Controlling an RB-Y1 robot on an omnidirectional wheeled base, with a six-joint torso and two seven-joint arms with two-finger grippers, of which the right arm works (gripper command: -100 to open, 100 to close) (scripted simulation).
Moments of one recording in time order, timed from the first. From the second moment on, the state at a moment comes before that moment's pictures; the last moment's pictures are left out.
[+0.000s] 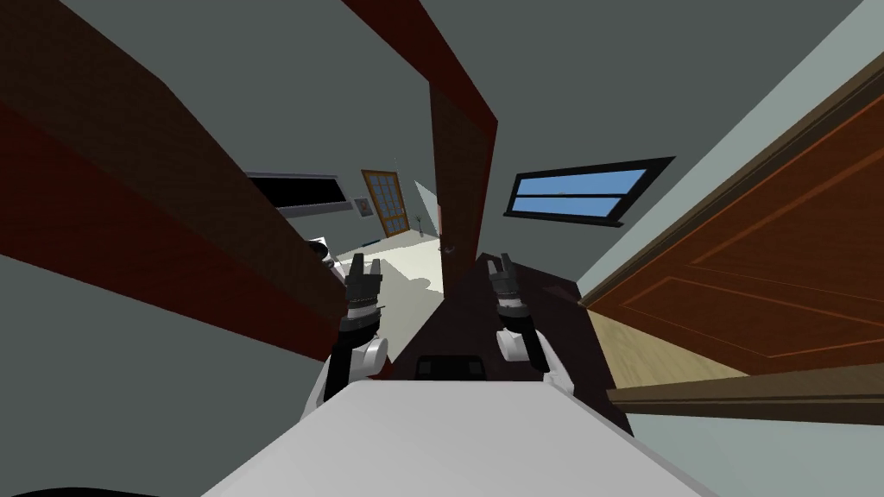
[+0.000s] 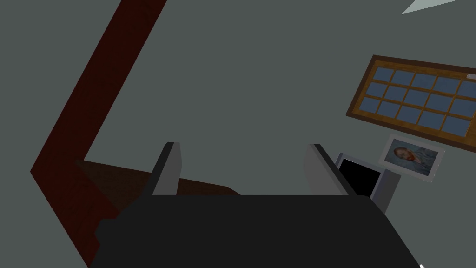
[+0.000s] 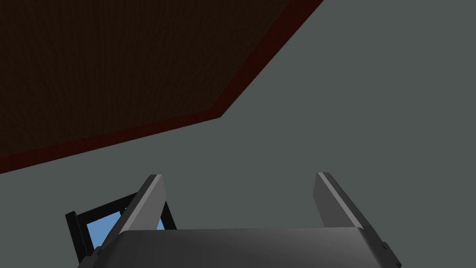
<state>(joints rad) 0.35 -0.05 0.13 -2.02 0.09 -0.53 -0.11</state>
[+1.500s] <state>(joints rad) 0.21 -0.09 0.25 -1.67 0.12 -0.61 -0.16</state>
